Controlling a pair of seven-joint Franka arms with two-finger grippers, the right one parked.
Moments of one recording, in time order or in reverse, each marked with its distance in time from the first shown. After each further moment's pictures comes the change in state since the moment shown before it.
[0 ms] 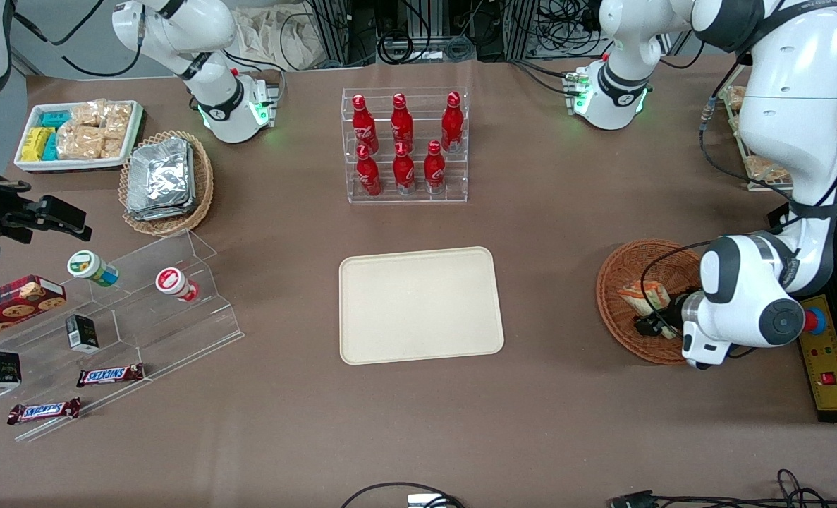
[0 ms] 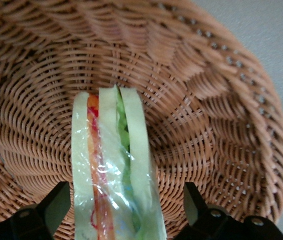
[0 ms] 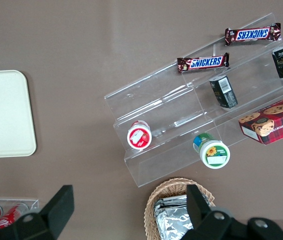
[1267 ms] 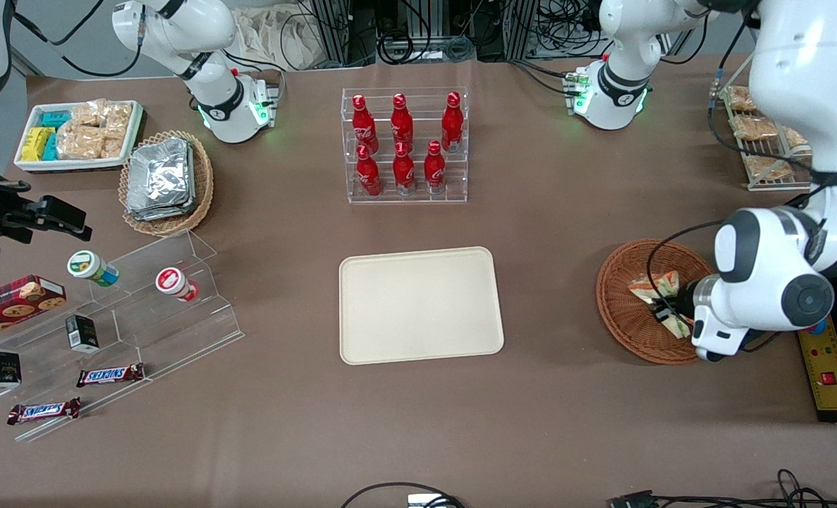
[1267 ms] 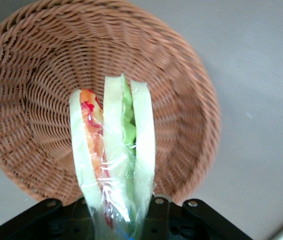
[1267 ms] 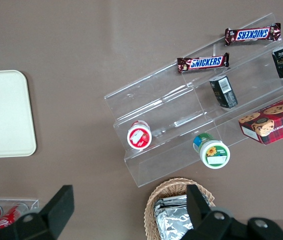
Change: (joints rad) arm -0.005 -0.185 -0.059 0.014 0.001 -0.142 0.068
